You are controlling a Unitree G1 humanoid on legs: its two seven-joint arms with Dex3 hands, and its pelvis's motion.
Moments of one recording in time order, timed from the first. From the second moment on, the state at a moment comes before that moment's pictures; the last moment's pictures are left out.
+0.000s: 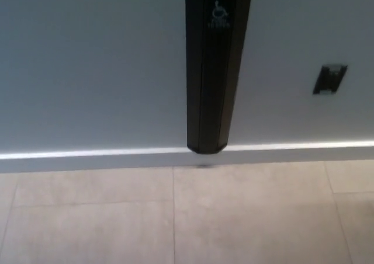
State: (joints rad) left_arm 0.00 0.30 0.34 1.28 -0.06 -0.36 0.19; right_arm 0.17 -0.29 -0.22 0.96 -0.07 -0.50 -0.21
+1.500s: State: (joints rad) left_arm 0.01 0.30 0.35 1.27 -0.07 -0.36 0.19; right_arm 0.15 -0.30 -0.23 0.94 -0.07 -0.51 -0.21
